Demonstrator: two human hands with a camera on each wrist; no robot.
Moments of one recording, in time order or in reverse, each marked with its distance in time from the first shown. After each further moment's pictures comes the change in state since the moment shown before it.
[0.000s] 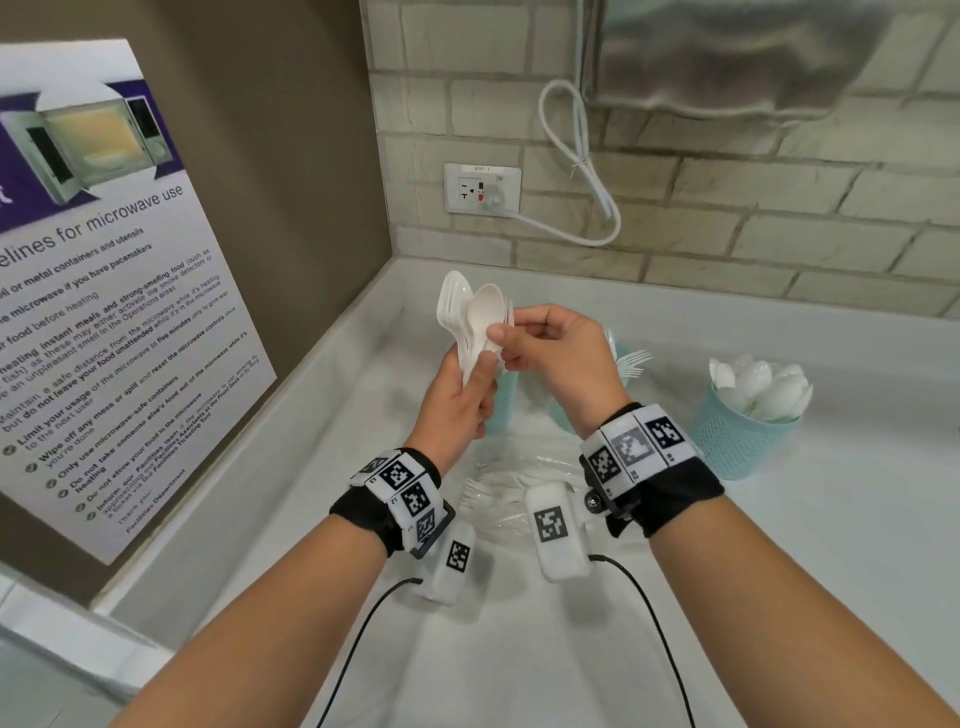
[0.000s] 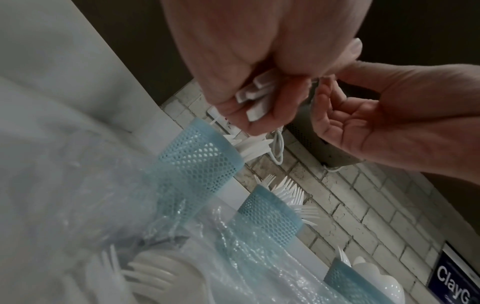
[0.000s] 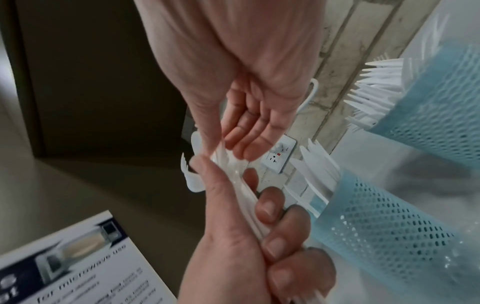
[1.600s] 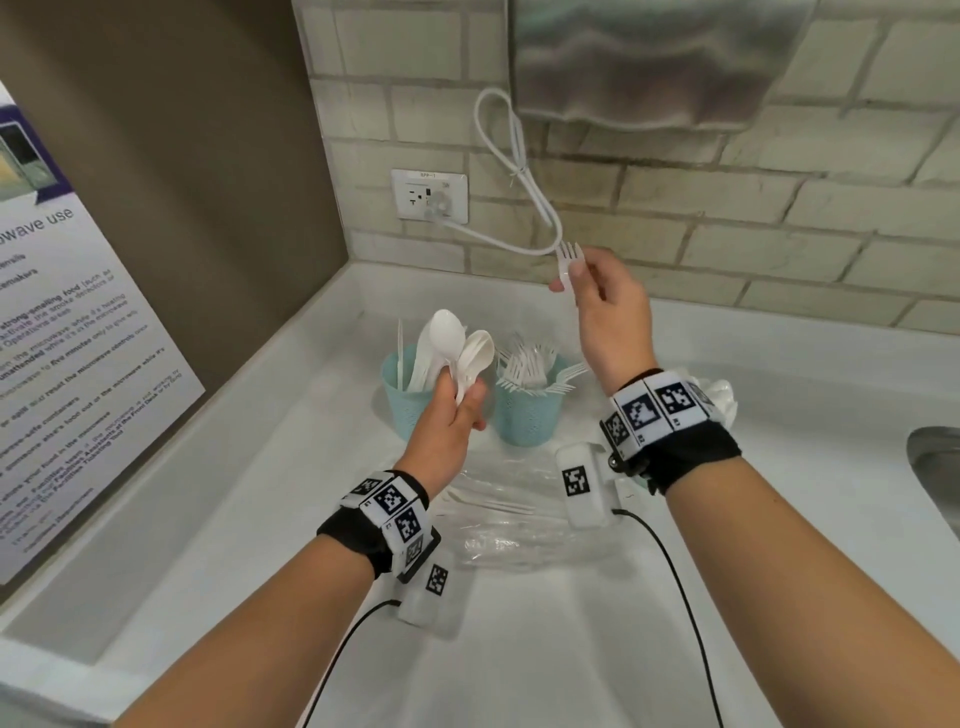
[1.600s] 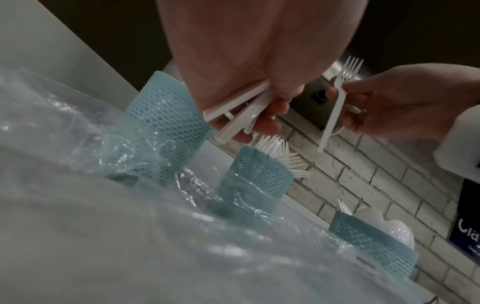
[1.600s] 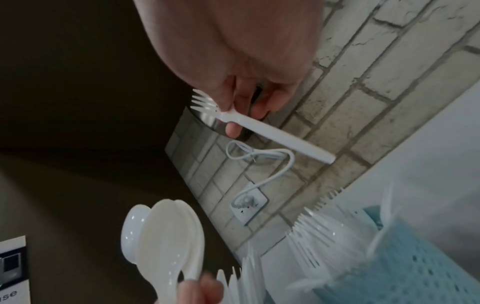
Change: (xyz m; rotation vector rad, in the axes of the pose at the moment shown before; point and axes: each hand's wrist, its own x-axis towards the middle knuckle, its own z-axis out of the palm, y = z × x) left_hand 0.014 -0.022 0.067 0.308 0.033 -0.001; right_hand 0.056 -0.020 -0.109 -0.365 0.227 -0.298
